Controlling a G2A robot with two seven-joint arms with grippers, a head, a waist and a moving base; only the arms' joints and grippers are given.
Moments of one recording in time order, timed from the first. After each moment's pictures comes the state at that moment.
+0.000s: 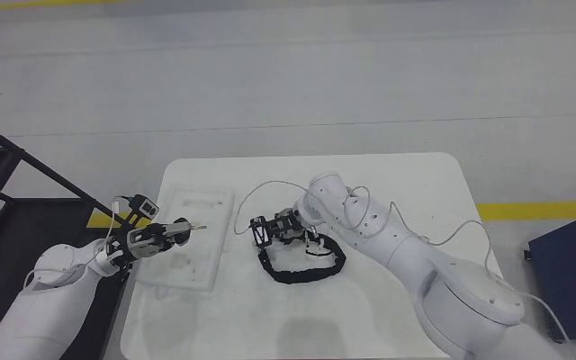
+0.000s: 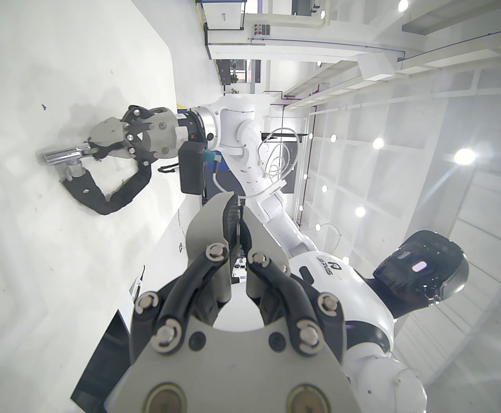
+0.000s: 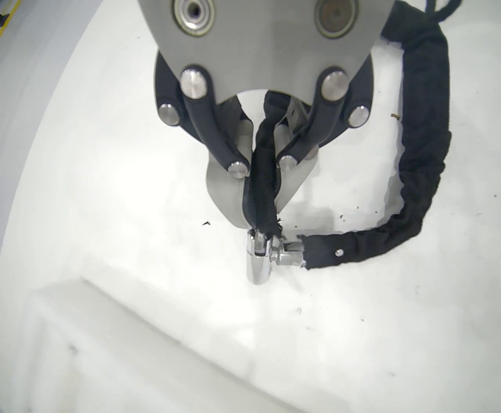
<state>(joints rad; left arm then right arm) 1.37 -0.72 -1.45 -1.33 -0.93 -0.26 -1.33 -0.41 -1.61 0.35 -0.64 -1.55 -1.01 -0.07</state>
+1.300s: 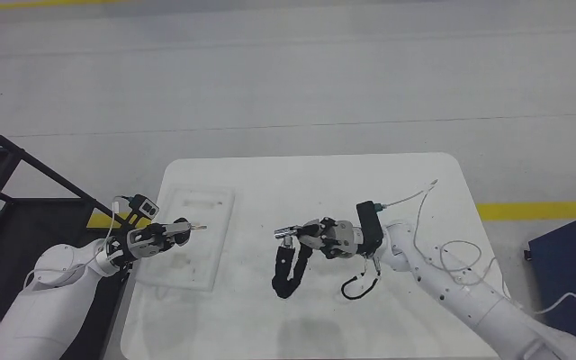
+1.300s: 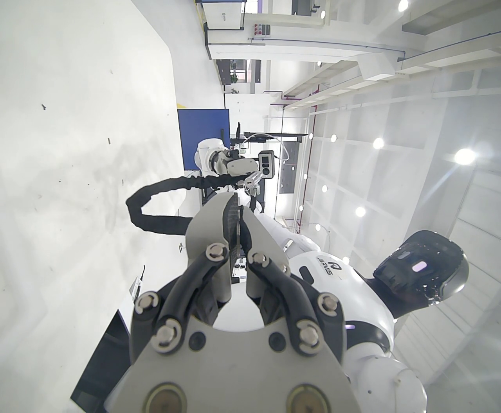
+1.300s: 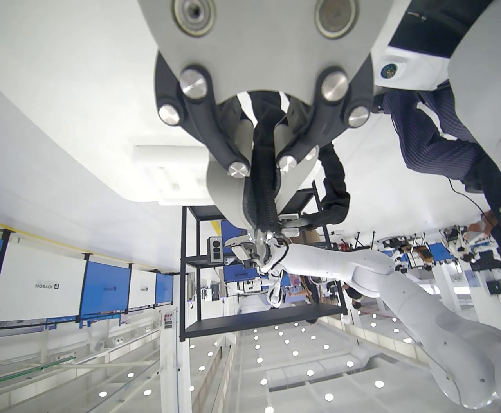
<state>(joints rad) 1.37 -0.72 -1.45 -1.33 -0.93 -0.26 -1.33 -0.84 -1.09 0.55 -1.23 -1.11 -1.01 -0.81</state>
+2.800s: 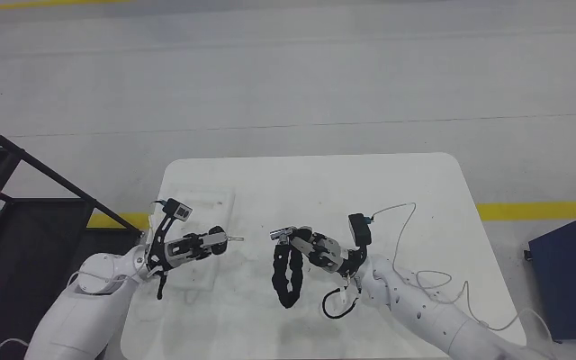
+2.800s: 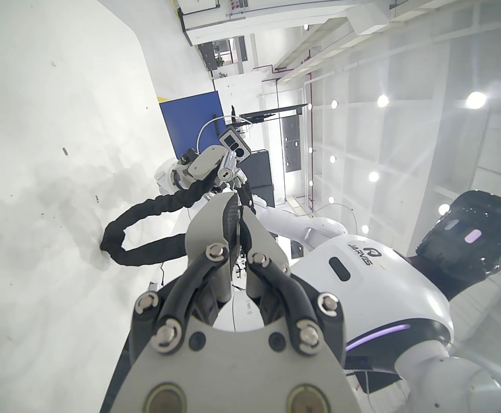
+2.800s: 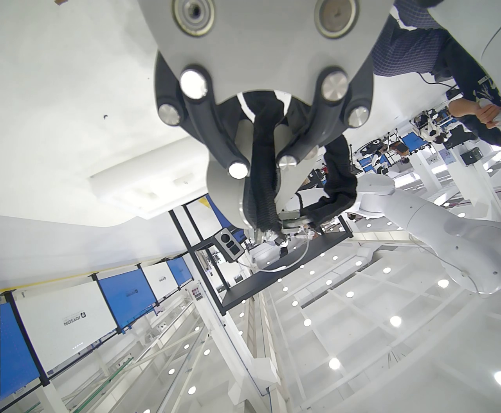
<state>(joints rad) 1.41 -0.77 -1.33 -1.50 -0.84 -0.48 -1.17 -0.92 -1.22 0.47 -1.08 -0.81 -1.01 -0.81</state>
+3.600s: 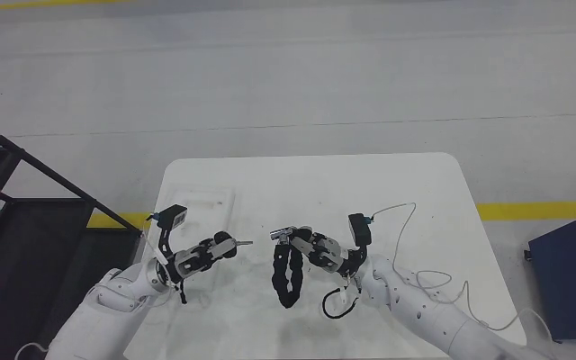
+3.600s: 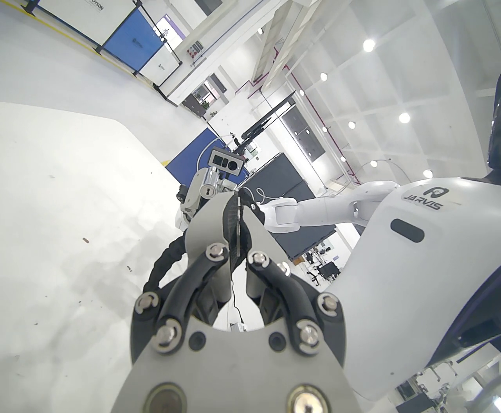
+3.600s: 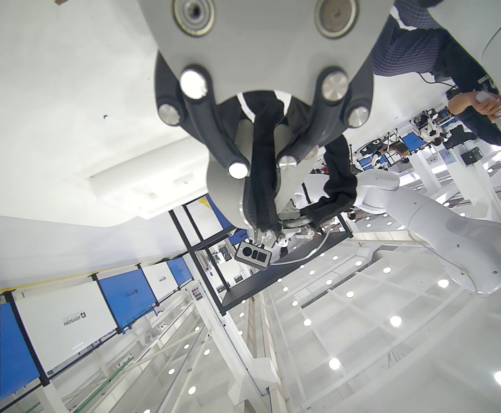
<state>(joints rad) 1.46 -0.80 -1.27 -1.53 -0.52 -1.01 -0.81 -0.92 -1.22 0.47 -1.08 -0.81 -1.01 -0.81</state>
